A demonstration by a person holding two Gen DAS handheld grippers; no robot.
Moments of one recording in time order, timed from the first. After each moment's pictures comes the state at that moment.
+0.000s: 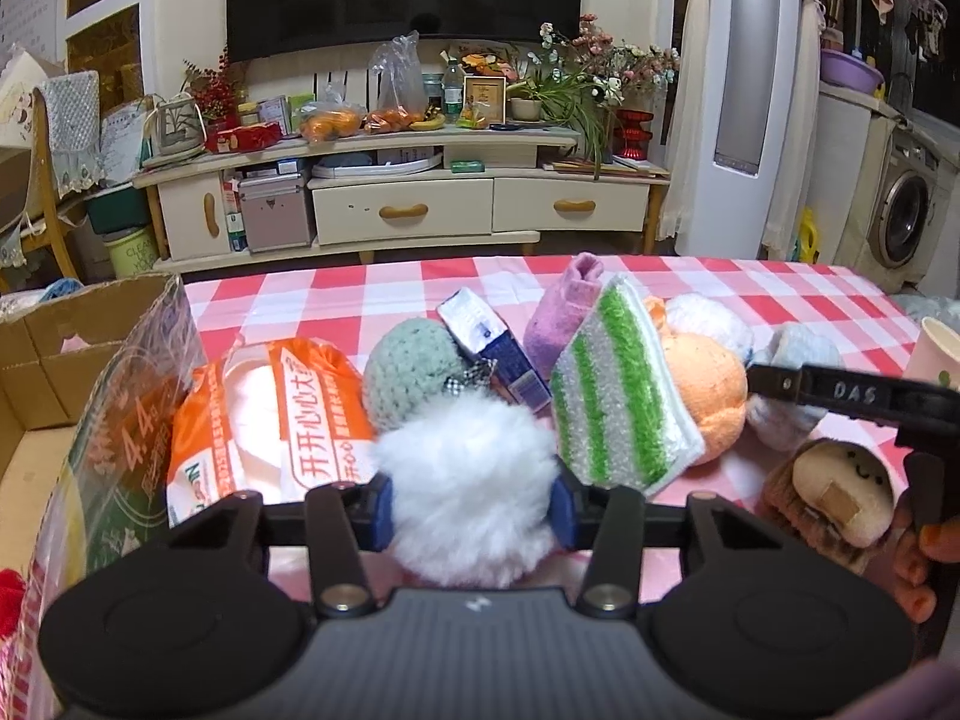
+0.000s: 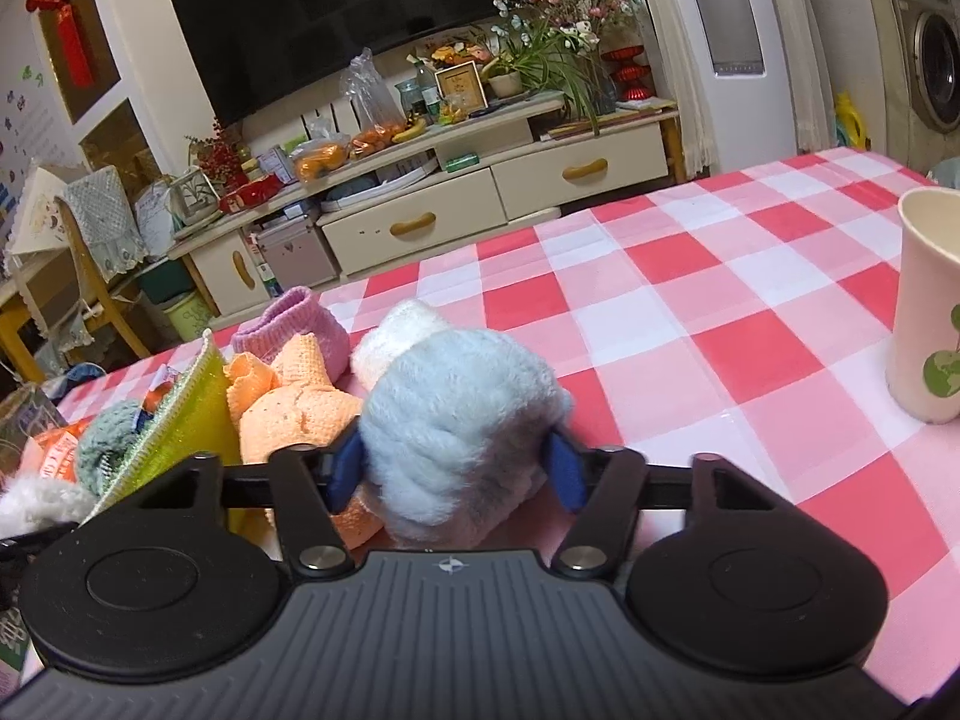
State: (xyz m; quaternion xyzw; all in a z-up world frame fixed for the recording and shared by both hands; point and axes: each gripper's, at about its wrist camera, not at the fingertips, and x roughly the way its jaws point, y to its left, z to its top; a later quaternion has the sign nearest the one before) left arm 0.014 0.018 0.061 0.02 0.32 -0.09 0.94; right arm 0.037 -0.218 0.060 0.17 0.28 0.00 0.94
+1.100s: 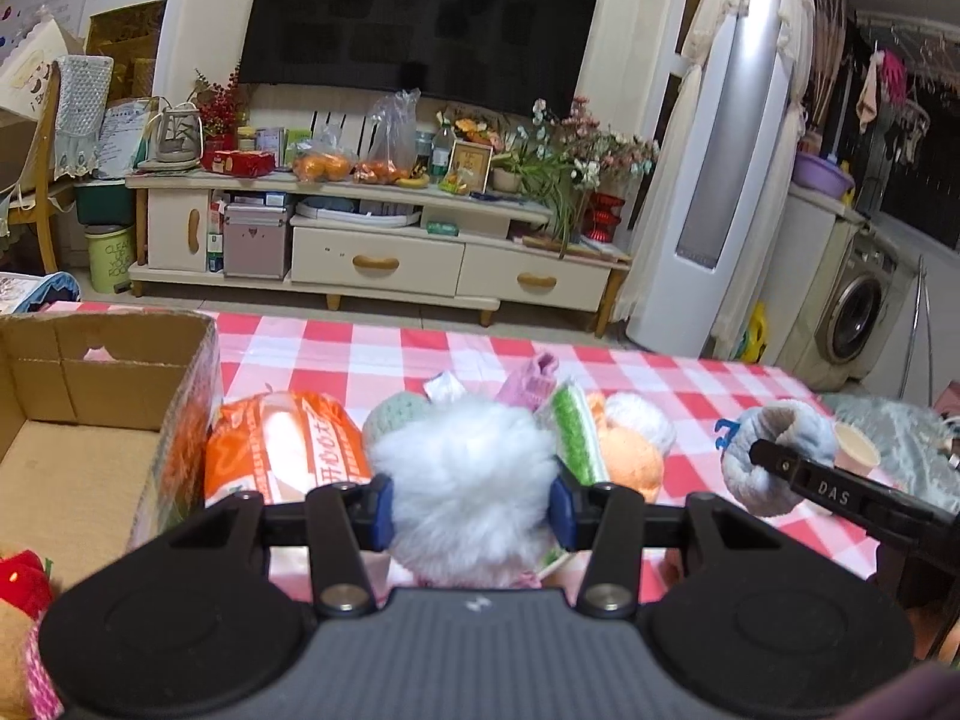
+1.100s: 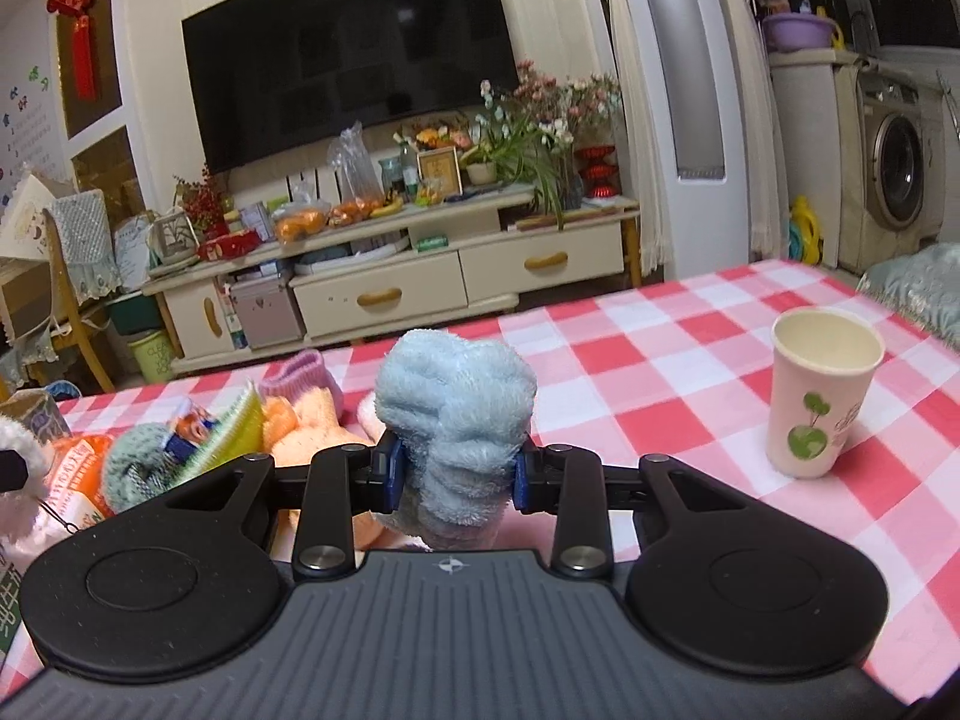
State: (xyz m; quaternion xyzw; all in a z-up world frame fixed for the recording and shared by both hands) left arm -0.015 0.057 0.102 -0.07 0.26 -0.13 0.95; right arm -0.008 -0.227 0.085 0.11 0.21 -0.04 0.97
